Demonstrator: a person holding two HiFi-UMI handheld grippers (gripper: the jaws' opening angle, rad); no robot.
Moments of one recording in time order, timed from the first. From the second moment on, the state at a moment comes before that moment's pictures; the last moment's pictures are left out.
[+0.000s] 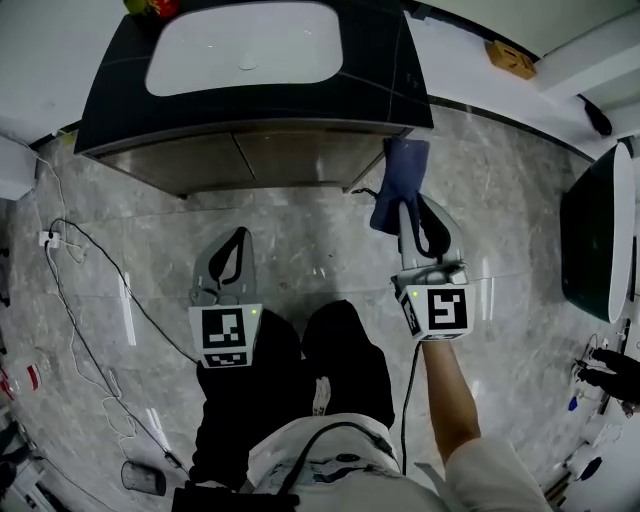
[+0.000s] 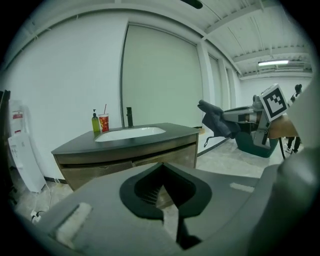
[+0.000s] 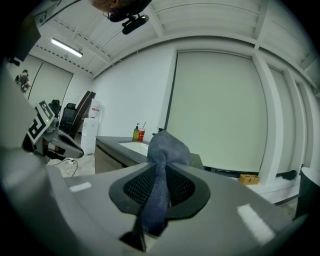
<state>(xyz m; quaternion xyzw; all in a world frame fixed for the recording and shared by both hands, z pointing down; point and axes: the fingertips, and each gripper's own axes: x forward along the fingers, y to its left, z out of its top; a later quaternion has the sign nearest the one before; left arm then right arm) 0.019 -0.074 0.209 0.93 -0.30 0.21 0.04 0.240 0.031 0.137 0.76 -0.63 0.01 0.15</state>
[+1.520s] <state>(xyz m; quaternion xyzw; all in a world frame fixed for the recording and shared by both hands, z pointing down) -0.008 -0.085 0.506 0.92 -0.37 0.12 -0.04 0.281 -0.011 0.364 0.76 -0.60 -0.26 0.08</state>
